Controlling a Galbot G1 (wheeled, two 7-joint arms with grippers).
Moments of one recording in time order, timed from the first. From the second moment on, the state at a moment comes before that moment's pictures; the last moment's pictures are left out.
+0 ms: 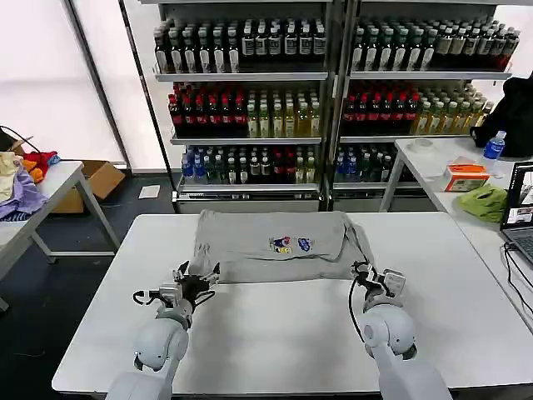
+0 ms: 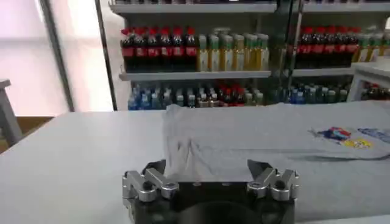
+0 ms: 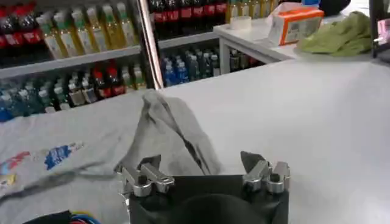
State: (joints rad) left arm 1.06 -1.35 -0.38 -1.67 -0.24 0.43 -0.10; right arm -1.02 1.31 0.35 1.76 0.57 -0.57 0.60
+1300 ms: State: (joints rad) left arm 1.10 -1.31 -0.39 -1.68 -0.24 0.51 -0.11; right arm -1.02 1.27 0.33 1.69 0.53 -0.58 0.53
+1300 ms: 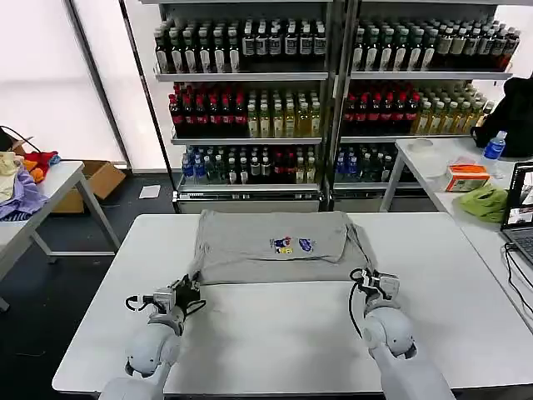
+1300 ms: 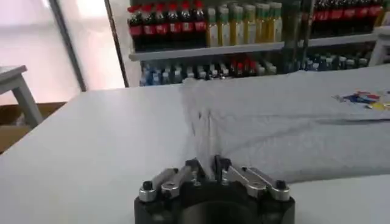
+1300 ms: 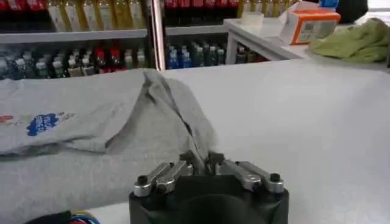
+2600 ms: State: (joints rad) left arm 1.59 -1.19 -0.47 -2.17 -0.23 0.48 -0.11; right arm -1.63 1.23 0.41 2.24 0.45 -0.49 0.62
